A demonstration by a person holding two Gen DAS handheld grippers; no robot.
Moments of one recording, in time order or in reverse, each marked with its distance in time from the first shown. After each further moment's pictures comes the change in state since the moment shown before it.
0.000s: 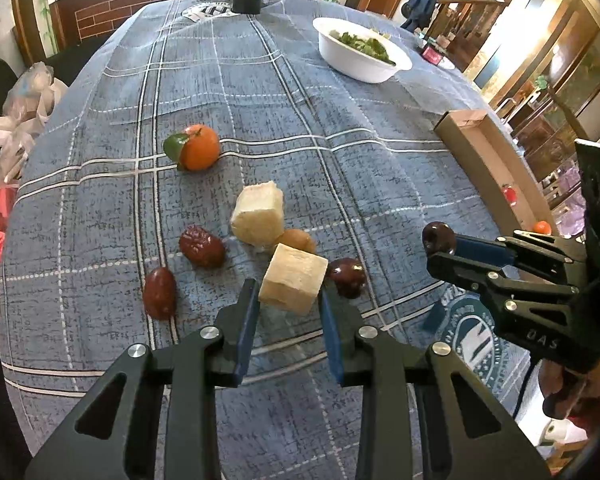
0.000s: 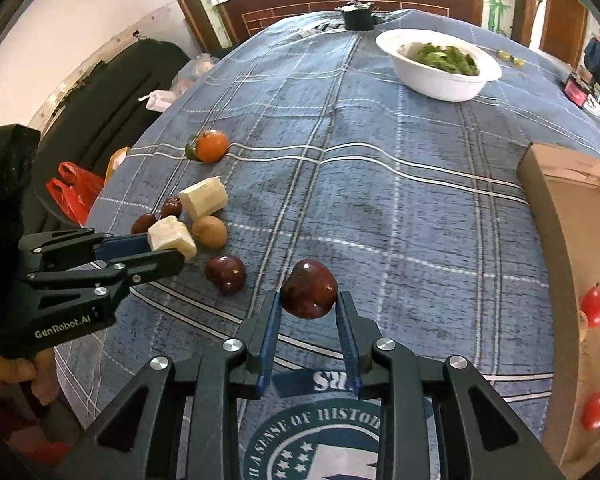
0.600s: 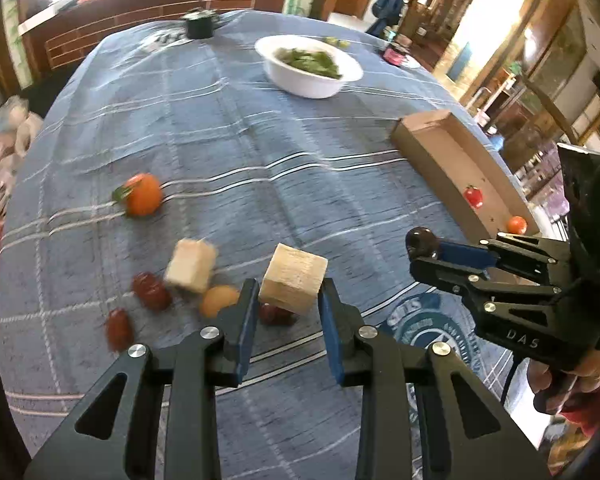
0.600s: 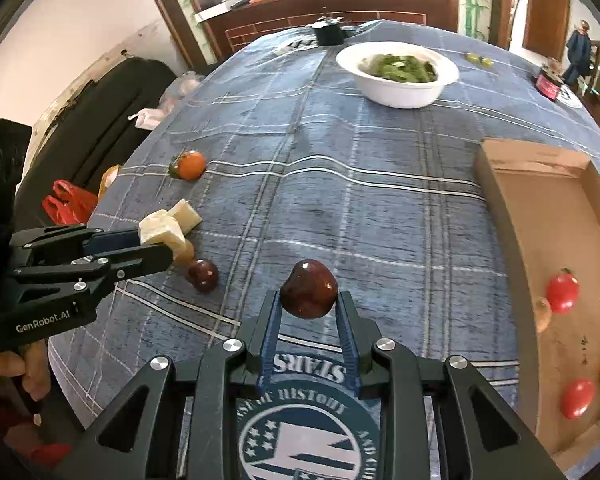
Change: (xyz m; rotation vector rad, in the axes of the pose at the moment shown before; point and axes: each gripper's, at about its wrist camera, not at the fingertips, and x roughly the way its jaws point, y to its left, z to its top) left arm -0.006 -0.047 0.021 0.103 -0.024 -0.049; right arm -0.030 -0.029 -0.011 0.055 -0.044 -0.031
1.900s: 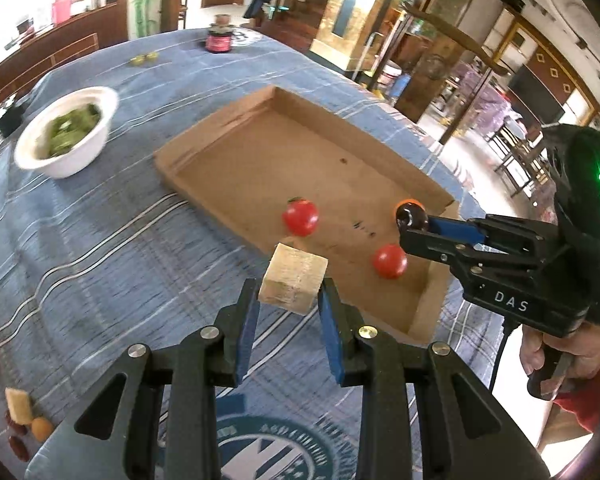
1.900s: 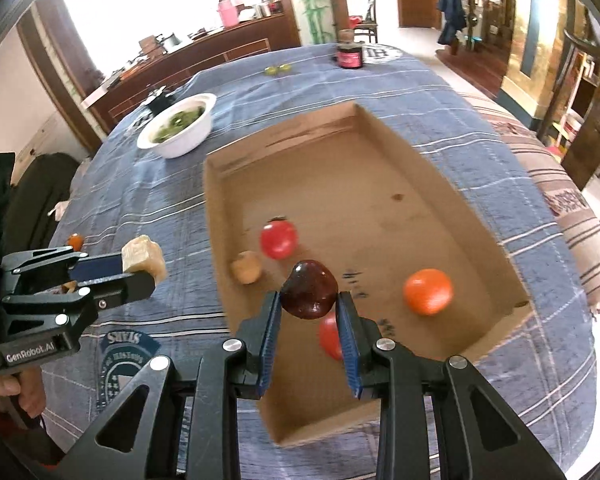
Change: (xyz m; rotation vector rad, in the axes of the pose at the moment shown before) left arm 0.057 -0.200 0.053 0.339 0.050 -0.213; right arm -0.102 -0.186 -0.067 0.337 -0.126 -0.227
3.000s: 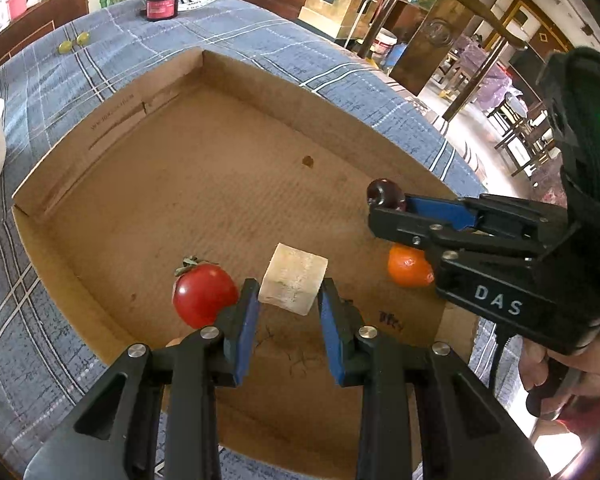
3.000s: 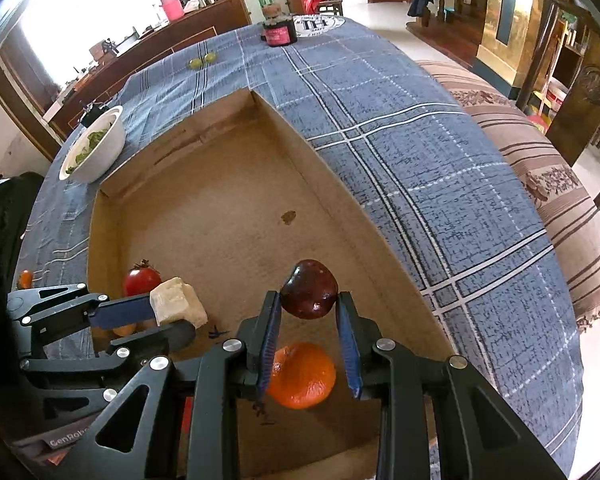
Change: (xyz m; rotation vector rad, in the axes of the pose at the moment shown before) left arm 0.103 -0.049 0.046 0.022 0.112 -0.008; right arm 0.064 -0.081 0.037 0.075 0.090 -0.043
